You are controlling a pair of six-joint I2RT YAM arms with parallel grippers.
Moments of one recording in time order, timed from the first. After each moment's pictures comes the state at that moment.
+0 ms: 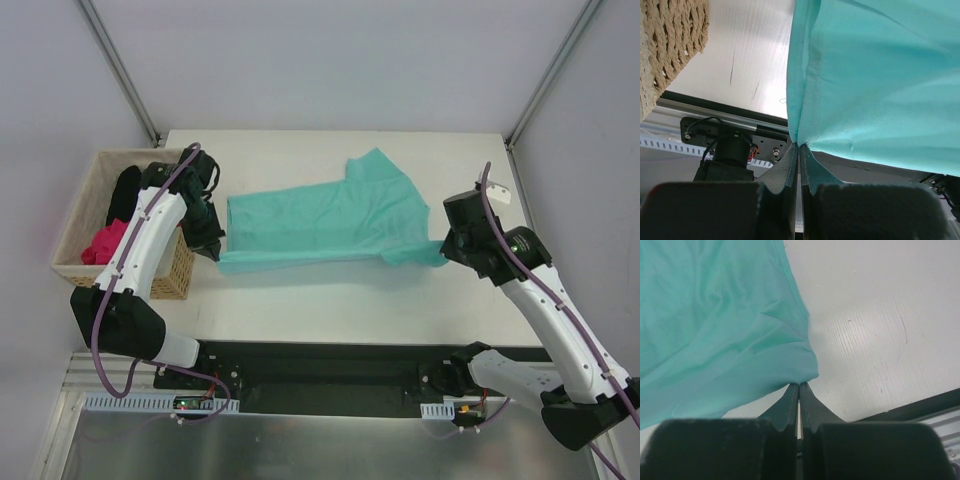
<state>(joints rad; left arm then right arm) -0.15 1.43 1.43 -1.46 0.02 -0.51 0.50 1.01 1.21 -1.16 0.50 0.73</state>
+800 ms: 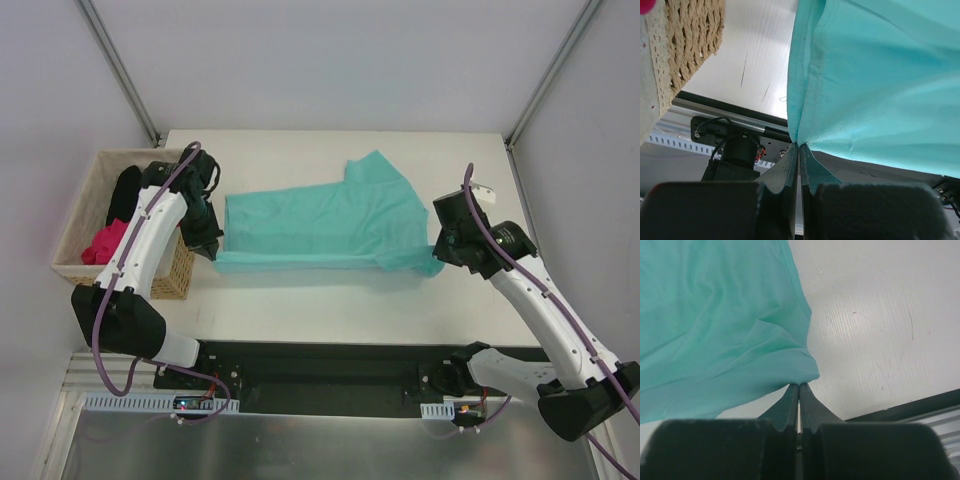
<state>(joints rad) -0.15 1.44 1.45 -1.46 -0.03 -0.51 0.50 1.07 1.18 -1.13 0.45 0.68</state>
